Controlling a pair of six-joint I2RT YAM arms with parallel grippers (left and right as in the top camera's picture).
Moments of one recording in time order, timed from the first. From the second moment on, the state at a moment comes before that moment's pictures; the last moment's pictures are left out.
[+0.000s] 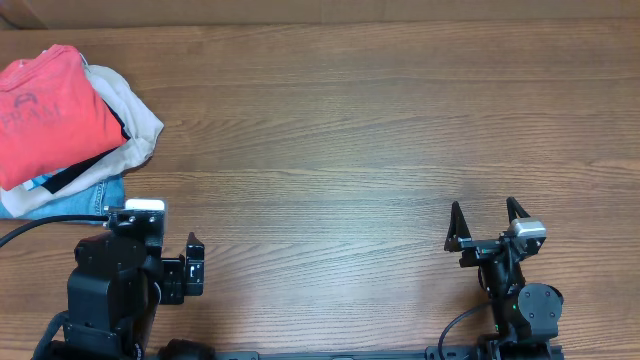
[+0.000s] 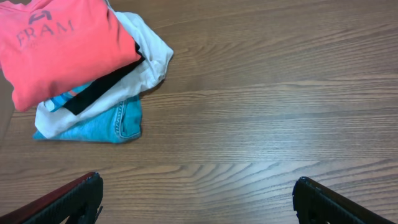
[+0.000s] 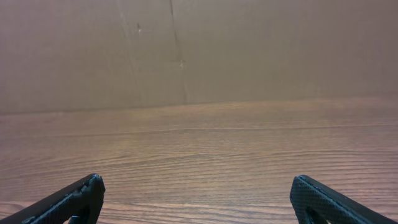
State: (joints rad) left arm -0.22 0.68 1.20 -1.28 -0.27 -0.05; right arm 0.03 0.01 0.02 -0.03 -0.07 0.10
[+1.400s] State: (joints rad) left arm -0.15 0.44 1.11 -1.33 -0.30 -0.05; right arm 0.03 0.01 0.02 -0.03 -0.07 0.10
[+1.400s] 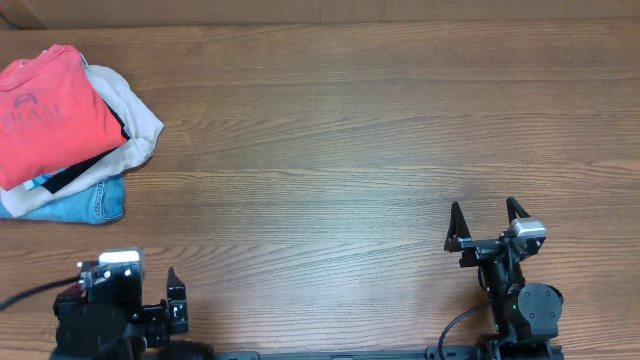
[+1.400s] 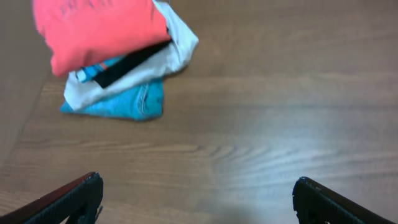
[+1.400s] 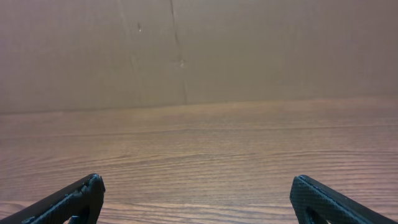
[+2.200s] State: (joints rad) left arm -0.06 0.02 0.11 0.02 -0.12 0.04; right arm 0.03 0.01 0.02 -0.03 -0.07 0.10
